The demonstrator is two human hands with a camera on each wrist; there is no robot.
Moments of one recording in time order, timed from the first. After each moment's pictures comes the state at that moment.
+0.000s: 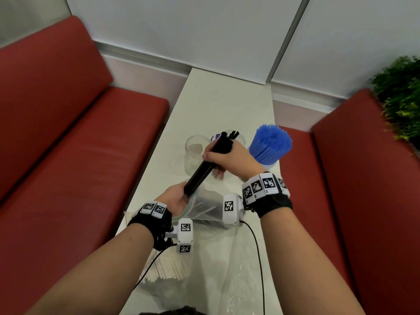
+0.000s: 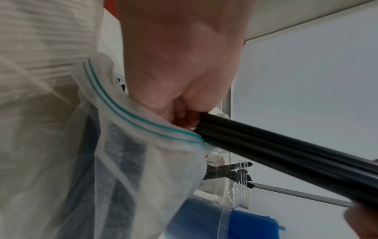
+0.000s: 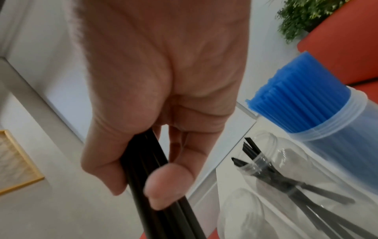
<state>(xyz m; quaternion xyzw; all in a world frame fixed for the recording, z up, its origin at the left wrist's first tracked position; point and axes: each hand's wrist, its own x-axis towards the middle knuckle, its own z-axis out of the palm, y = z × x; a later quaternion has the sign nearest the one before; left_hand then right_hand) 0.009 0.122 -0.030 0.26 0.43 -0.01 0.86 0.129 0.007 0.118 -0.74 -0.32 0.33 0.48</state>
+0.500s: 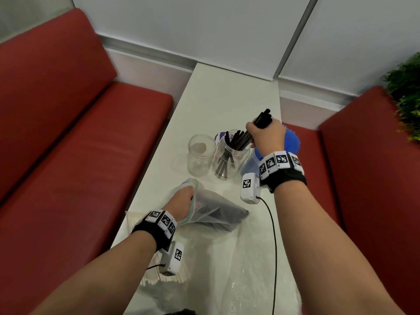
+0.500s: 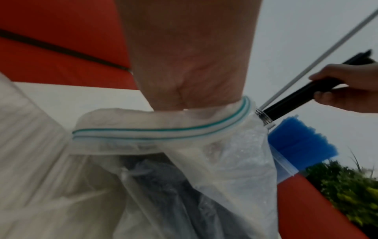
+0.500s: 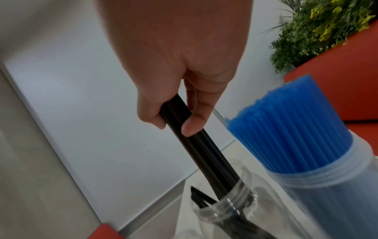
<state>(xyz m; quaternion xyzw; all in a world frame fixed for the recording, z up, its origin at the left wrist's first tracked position) 0.000 0.122 -0.047 0.87 0.26 -0.07 0.41 0.220 0.014 0.113 -0.87 -0.14 0.05 0.47</state>
